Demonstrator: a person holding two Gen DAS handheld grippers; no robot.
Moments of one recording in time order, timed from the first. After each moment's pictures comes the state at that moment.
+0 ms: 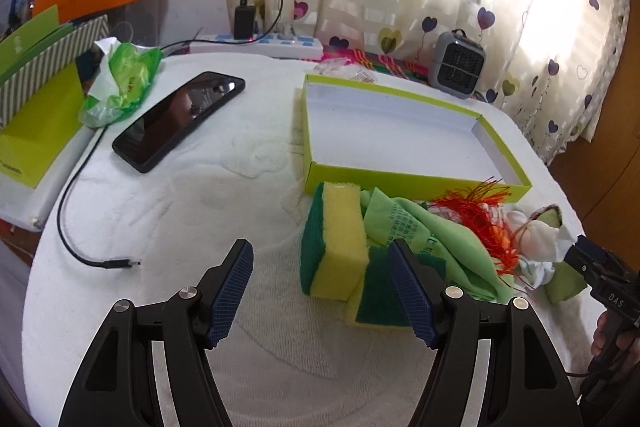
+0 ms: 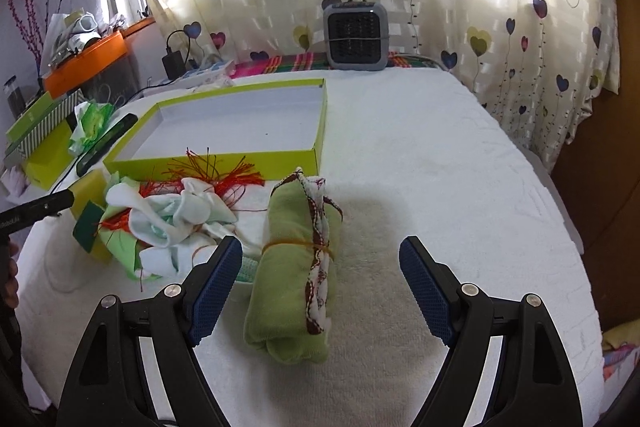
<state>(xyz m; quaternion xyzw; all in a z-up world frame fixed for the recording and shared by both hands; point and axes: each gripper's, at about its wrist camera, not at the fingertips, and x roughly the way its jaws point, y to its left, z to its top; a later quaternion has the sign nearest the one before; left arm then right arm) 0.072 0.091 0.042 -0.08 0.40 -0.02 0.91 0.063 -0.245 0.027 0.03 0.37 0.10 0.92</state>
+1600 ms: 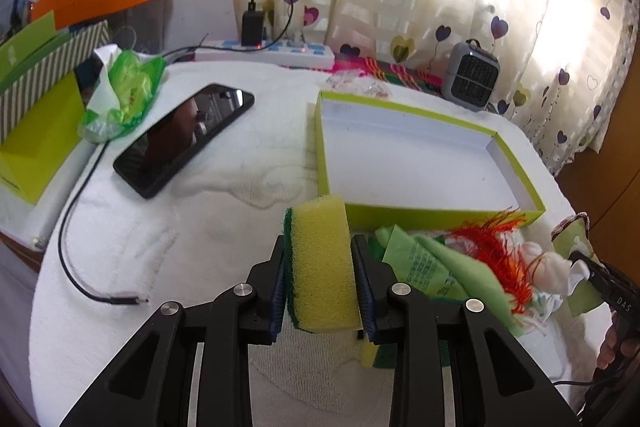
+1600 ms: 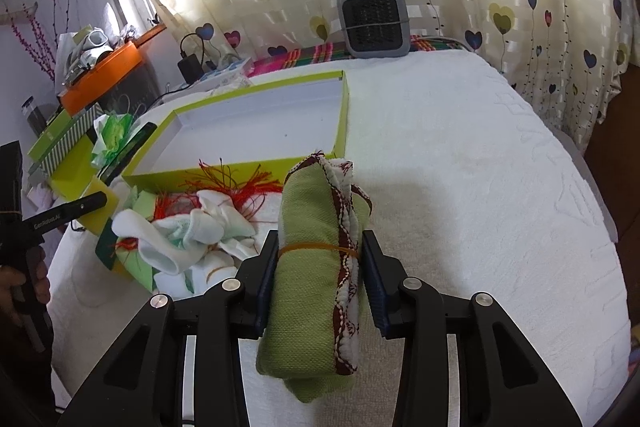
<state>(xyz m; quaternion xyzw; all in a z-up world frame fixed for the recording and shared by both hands) 0.095 0.100 0.054 -0.09 0.39 -0.01 0.92 0.082 -0.247 0.033 0.07 0.38 0.15 0.91</state>
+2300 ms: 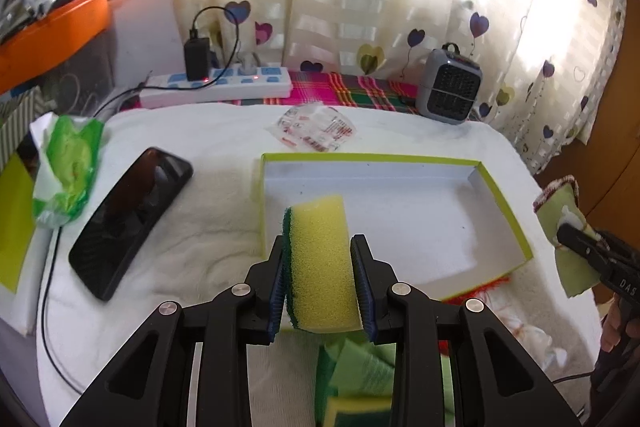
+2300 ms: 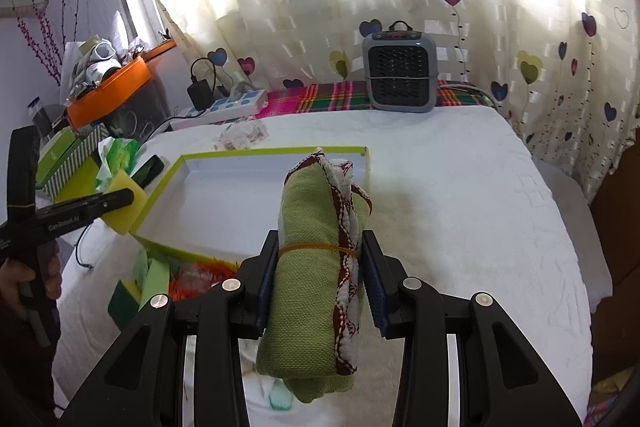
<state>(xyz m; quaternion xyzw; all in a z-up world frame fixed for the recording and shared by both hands) 0.177 0.072 0.081 -0.05 0.40 -0.06 0.91 0.147 -0.226 0.076 0.04 0.36 0.17 0.92</state>
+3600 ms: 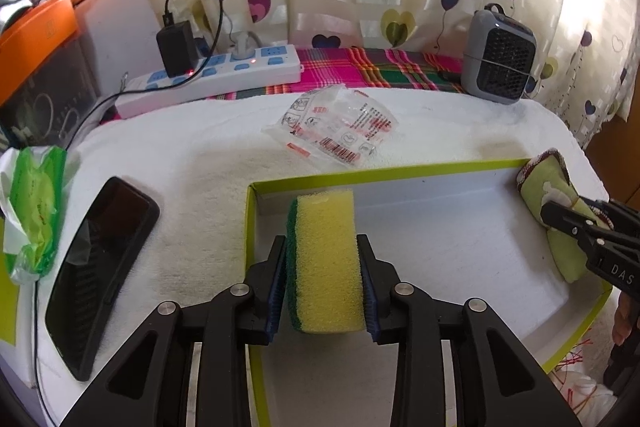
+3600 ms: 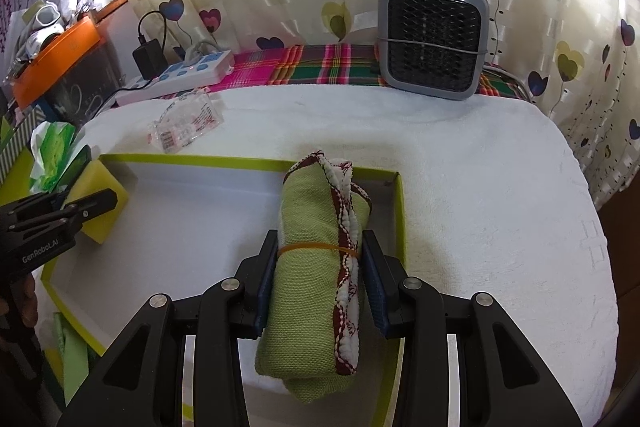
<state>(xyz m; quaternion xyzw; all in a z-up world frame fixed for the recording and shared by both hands) 0.259 0.056 0.037 0.00 0.43 -0.02 0.90 0.251 -0.180 0.027 0.00 0.42 0.14 0.90</state>
